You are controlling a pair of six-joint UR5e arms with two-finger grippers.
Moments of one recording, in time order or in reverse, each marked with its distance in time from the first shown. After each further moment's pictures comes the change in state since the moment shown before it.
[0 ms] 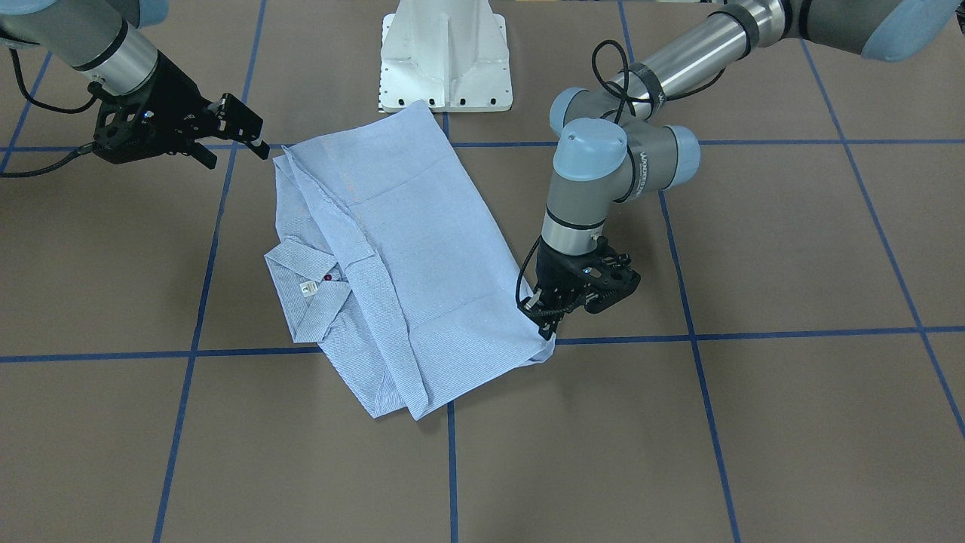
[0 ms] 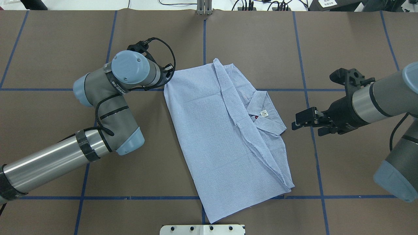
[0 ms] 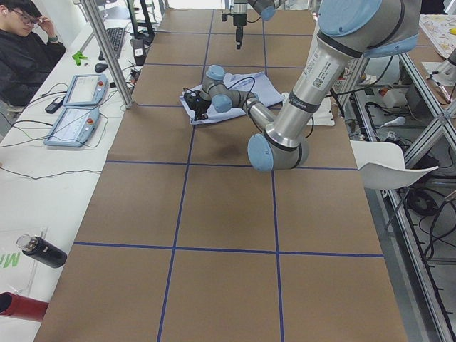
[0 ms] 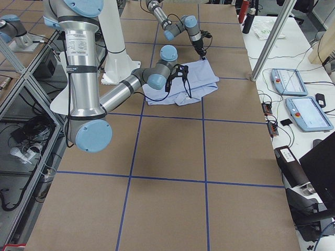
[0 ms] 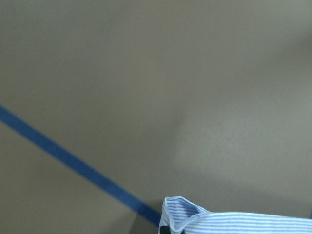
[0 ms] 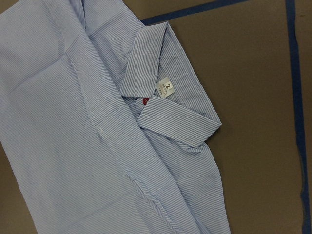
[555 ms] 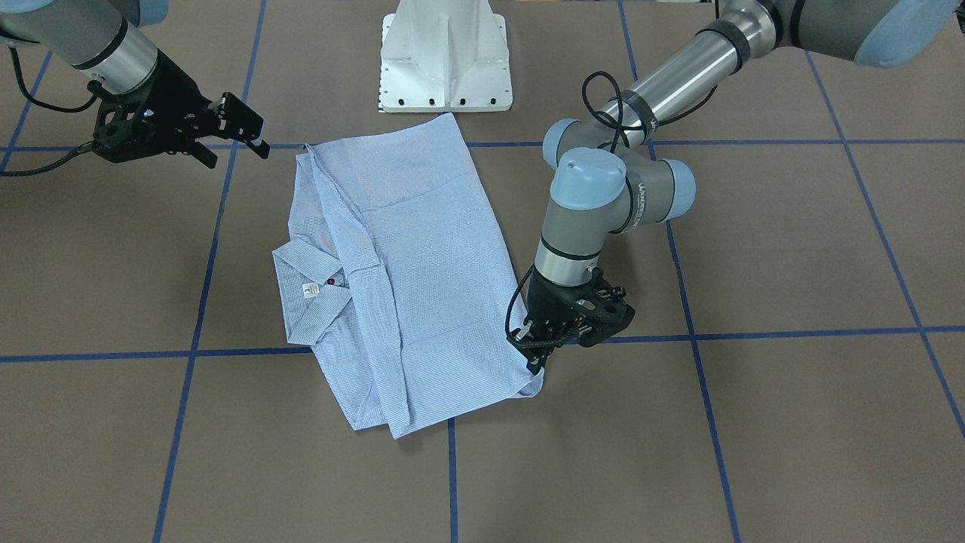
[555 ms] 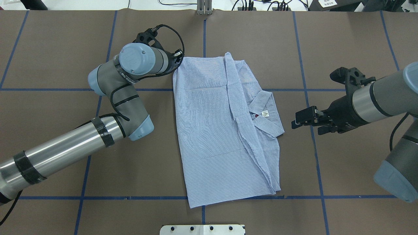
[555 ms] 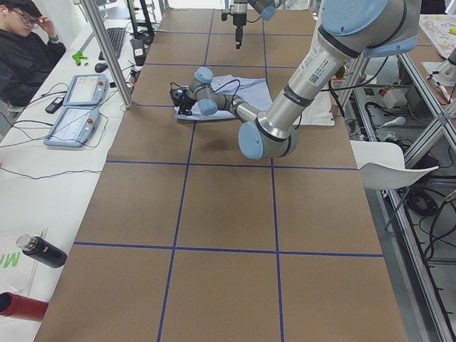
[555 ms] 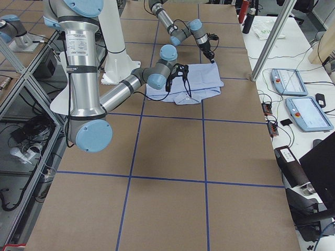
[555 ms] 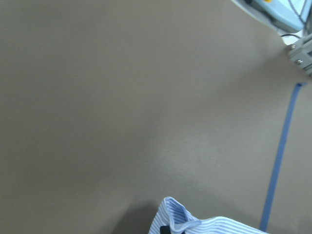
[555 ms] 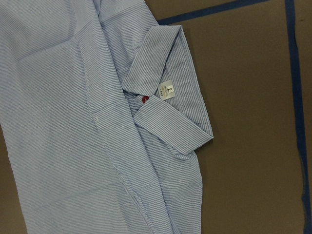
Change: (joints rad) left arm -0.020 -0.102 0.228 -0.280 0.052 0.012; right arm 0.000 0.002 0.003 0.001 -0.018 0.001
